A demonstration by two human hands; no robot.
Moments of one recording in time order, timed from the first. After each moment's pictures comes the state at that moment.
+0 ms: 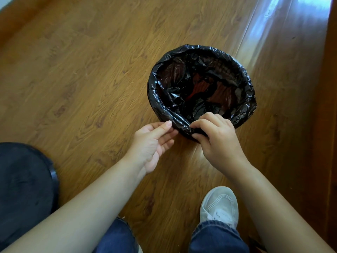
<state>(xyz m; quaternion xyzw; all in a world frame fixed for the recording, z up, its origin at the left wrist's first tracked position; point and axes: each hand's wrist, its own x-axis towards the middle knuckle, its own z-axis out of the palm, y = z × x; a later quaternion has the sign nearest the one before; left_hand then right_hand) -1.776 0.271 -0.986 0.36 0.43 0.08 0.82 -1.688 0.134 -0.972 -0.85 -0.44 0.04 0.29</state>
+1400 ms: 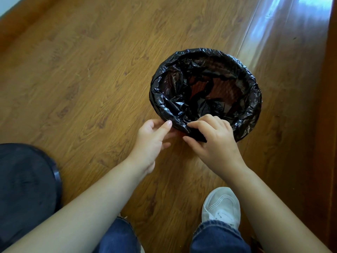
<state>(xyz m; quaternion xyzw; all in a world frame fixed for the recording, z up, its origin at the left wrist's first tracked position) -1.779 0.271 -0.988 0.54 0.40 0.08 0.74 -1.697 0.139 -0.973 -0.86 -0.42 0.03 0.28</state>
